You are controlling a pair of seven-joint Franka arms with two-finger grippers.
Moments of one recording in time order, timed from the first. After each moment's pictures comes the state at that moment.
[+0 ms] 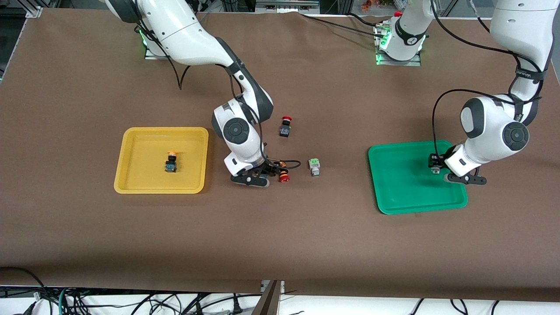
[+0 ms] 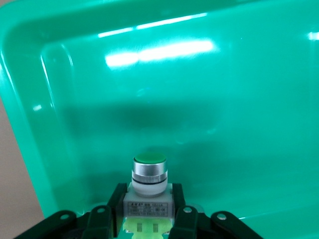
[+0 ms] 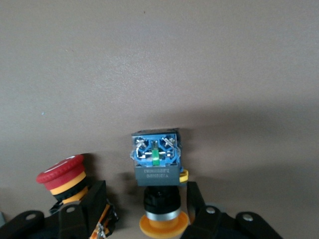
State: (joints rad) left arm 0.10 0.43 0.02 -2.07 -0.06 2.39 0.23; right arm 0.70 0.87 -0.06 -1.42 0.18 2.41 0.71
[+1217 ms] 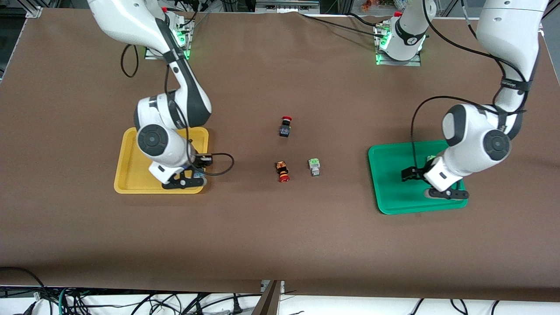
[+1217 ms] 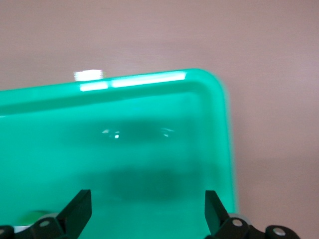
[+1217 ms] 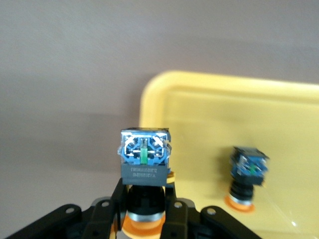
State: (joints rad) left arm 0.05 0.47 -0.17 -1.88 -0.08 2.35 -0.04; right arm 0.57 0.52 -0.25 -1.75 0.17 2.12 0.16
